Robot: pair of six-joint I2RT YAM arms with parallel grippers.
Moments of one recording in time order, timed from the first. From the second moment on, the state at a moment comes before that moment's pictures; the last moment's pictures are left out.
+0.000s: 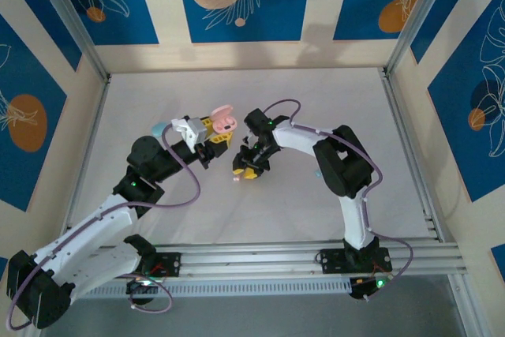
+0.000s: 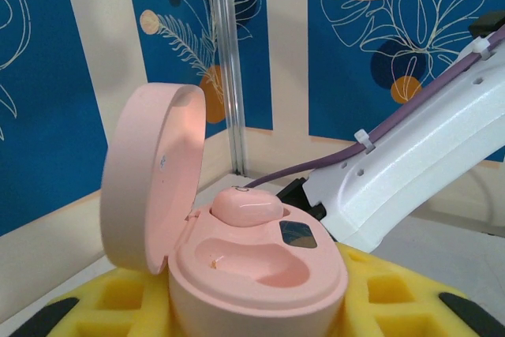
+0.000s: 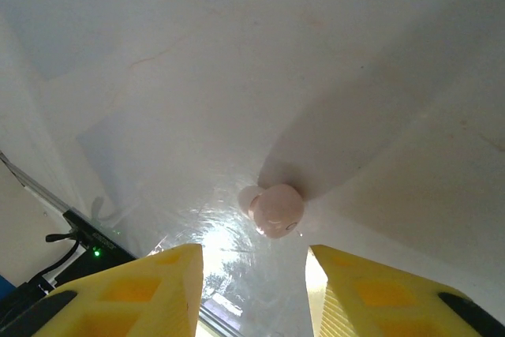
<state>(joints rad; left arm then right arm) -0.63 0.90 0.68 0.35 0.35 0.03 0.65 2.06 1.42 -0.72 -0.62 0.73</state>
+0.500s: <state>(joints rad) -0.63 0.90 0.68 0.35 0.35 0.03 0.66 2.11 1.43 -0.70 -0.63 0.73</state>
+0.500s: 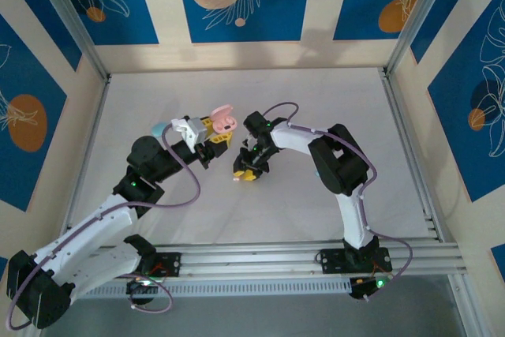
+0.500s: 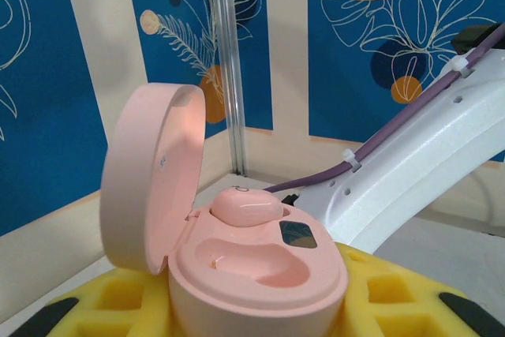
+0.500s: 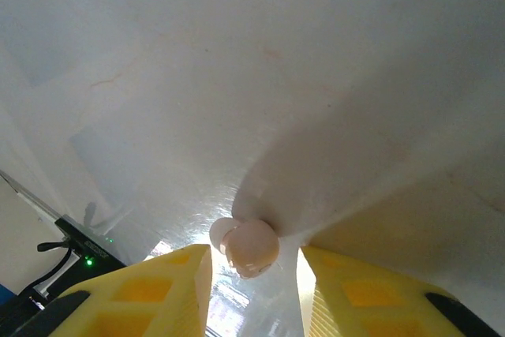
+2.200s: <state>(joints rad) -0.63 0.90 0.68 0.35 0.35 0.03 0.70 2.12 1.52 -0.80 -0.47 0.63</state>
